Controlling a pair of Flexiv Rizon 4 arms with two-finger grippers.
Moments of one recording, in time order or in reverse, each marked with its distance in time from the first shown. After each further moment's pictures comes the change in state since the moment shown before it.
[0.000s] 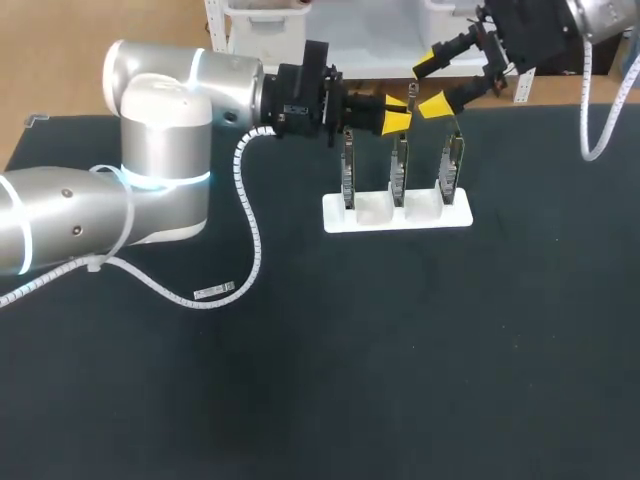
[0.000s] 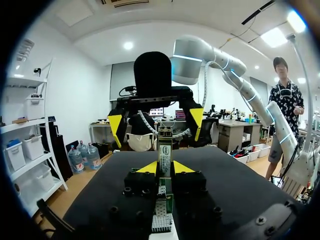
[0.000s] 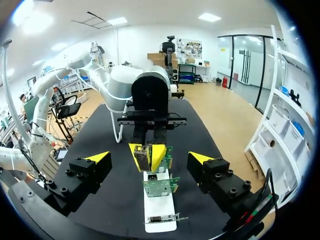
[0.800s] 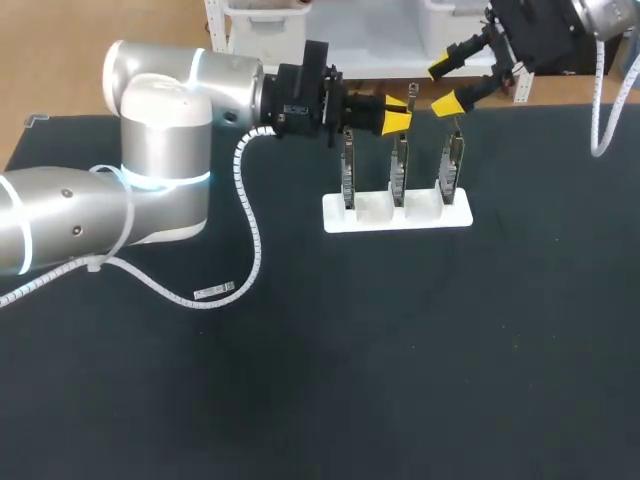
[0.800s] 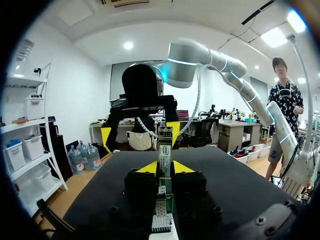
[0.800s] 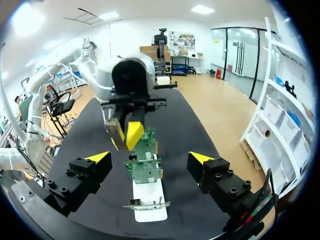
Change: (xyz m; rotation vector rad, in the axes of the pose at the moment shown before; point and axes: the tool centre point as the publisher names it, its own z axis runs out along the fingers) left arm 0.000 0.000 0.000 0.000 0.000 0.000; right arm 0.028 -0.028 -0.012 0.046 0.056 0.035
